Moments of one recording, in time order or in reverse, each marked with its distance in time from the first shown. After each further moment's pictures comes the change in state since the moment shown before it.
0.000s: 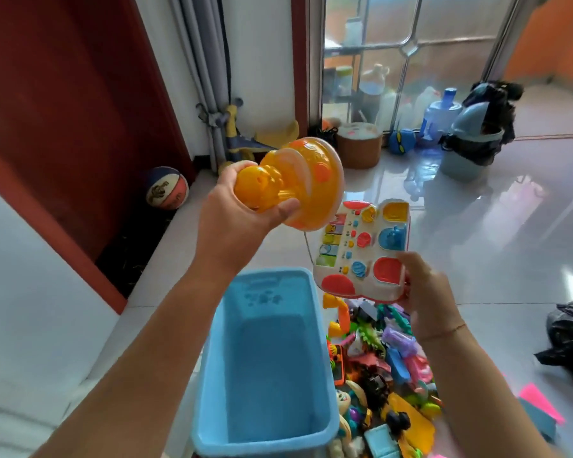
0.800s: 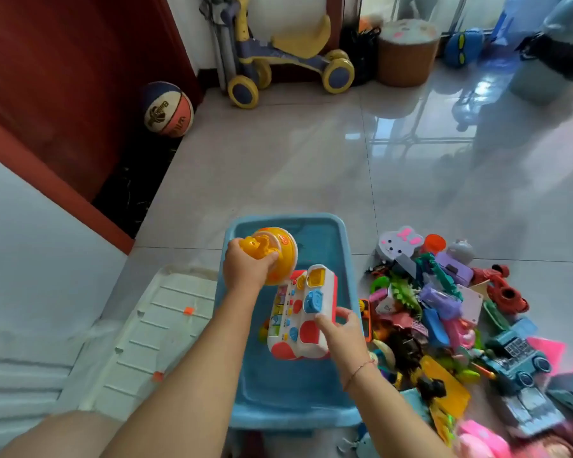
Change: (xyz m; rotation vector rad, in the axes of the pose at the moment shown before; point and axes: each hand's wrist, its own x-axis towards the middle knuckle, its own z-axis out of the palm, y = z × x) left_hand -0.048 -0.258 0.092 0.282 -0.038 -0.800; right_hand -0.008 0.220 0.079 -0.221 -0.071 0.470
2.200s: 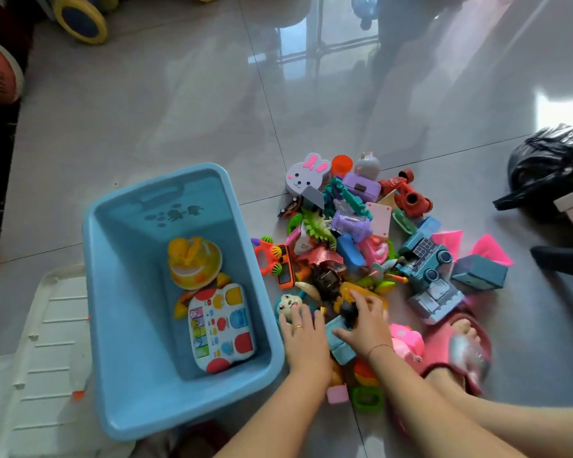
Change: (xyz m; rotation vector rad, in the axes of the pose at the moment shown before) left_hand -0.225 -0.062 0.181 1.047 -0.691 0.677; right_hand 0.048 0.132 -0.204 -0.973 0.217 0.102
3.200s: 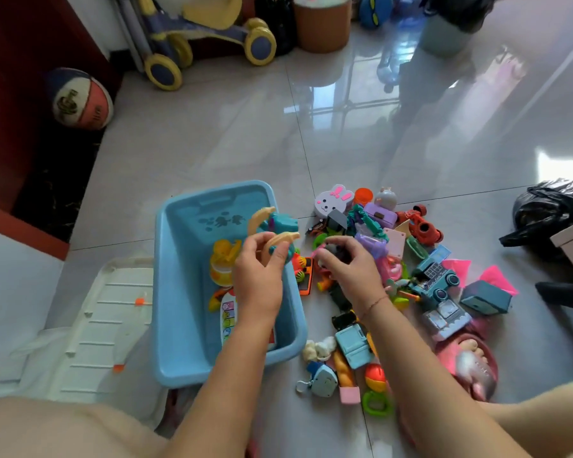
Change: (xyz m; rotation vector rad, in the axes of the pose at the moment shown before) left_hand -0.062 -0.089 -0.148 -1.323 0.795 -0.197; right_hand -0.084 -0.147 -0.099 0.876 0.091 -0.437
